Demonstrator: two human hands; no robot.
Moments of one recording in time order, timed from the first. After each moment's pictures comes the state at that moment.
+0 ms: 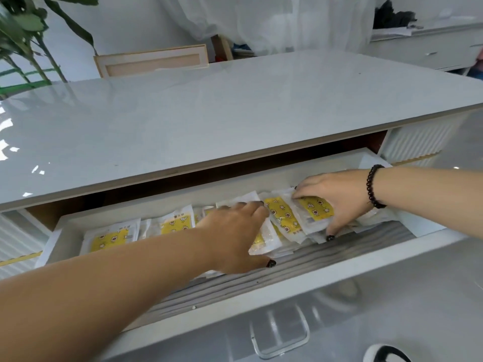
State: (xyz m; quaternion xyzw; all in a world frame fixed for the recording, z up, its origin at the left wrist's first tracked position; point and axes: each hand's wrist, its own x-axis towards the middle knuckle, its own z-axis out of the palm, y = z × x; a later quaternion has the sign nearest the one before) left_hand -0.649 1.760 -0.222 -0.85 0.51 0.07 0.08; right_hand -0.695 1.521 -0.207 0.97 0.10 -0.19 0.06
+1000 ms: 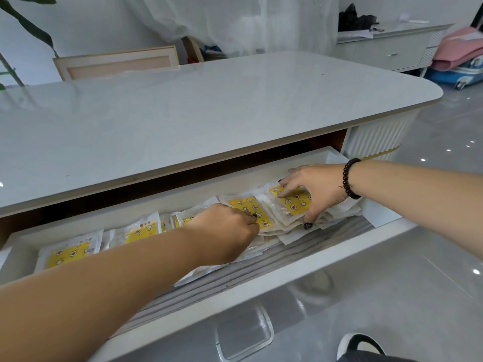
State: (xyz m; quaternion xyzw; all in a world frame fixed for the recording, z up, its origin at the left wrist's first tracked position) left_hand -0.631 1.725 -0.256 -0.72 0.68 -0.10 0.09; right_hand -0.706 1.501 -0.199 0.98 0.01 -0.20 -0.01
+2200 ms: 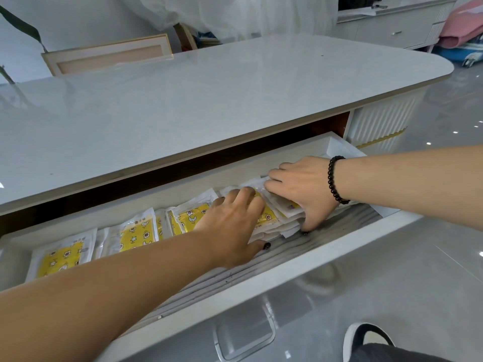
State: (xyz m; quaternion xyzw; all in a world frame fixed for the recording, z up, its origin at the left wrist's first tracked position) left_hand -0.657 1.709 -0.256 -0.83 0.55 -0.03 0.06; right_hand -0.710 1.524 -0.208 0.95 0.15 -0.14 0.24
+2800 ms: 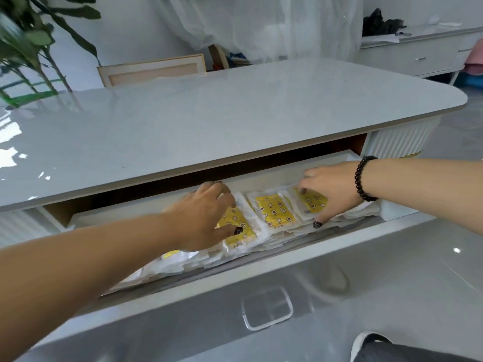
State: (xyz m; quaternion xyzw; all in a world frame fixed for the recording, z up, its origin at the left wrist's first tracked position) left_hand -0.637 1.792 -0.199 -0.87 0.49 0.03 0.05; right_hand -0.722 1.532 -0.178 0.97 0.03 -0.22 0.14
